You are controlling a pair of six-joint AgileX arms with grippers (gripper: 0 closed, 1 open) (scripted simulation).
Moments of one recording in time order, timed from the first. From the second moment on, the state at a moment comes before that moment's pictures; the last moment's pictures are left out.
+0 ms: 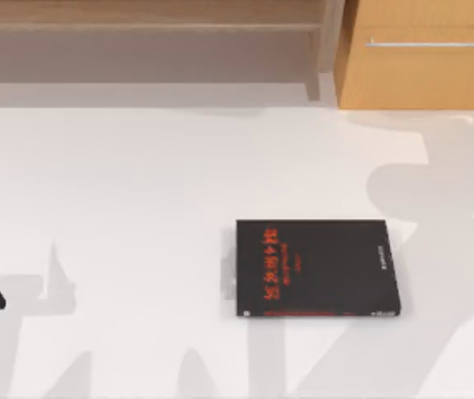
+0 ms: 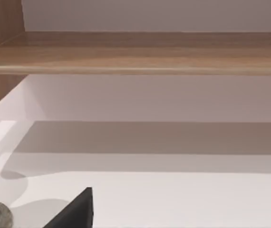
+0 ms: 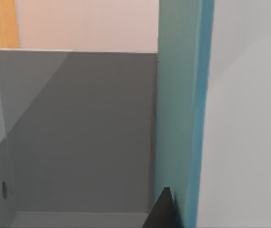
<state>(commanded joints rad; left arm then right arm) 0.00 0.00 0.00 0.00 0.00 0.00 -0.39 2.09 1.53 0.56 -0.36 -0.01</state>
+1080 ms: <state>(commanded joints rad) 0.00 0.00 0.00 0.00 0.00 0.00 -0.36 1.86 1.38 0.49 -0.15 0.19</state>
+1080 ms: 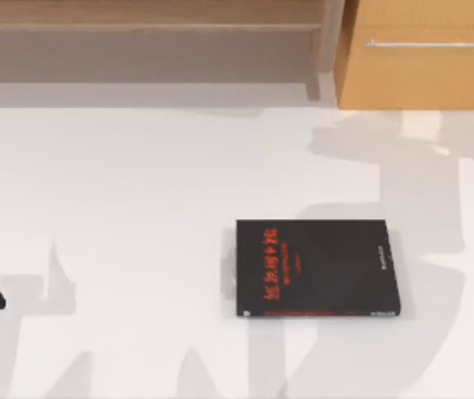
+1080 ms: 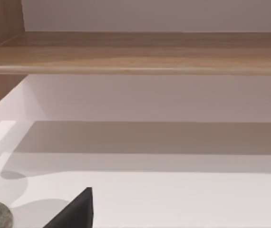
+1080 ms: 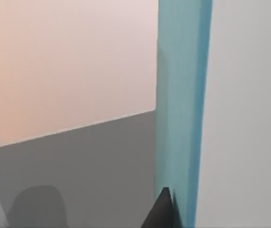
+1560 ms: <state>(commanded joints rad) 0.00 0.00 0.00 0.00 0.00 0.00 -0.25 1.51 1.06 0.37 0.37 0.74</state>
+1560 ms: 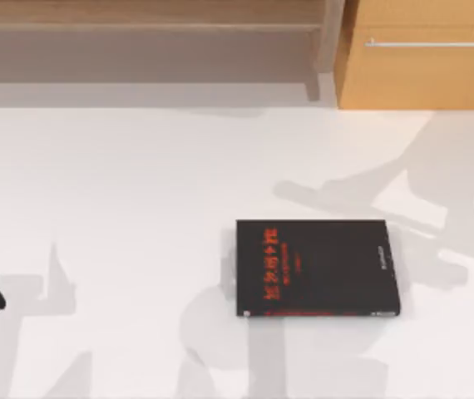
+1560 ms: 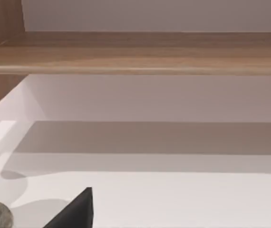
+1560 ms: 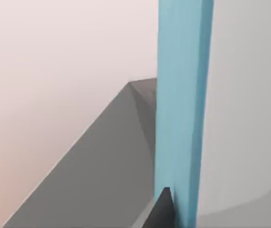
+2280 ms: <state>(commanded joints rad) 0.00 0.00 0.00 0.00 0.00 0.00 0.45 1.49 0.69 0.24 0.84 1.80</state>
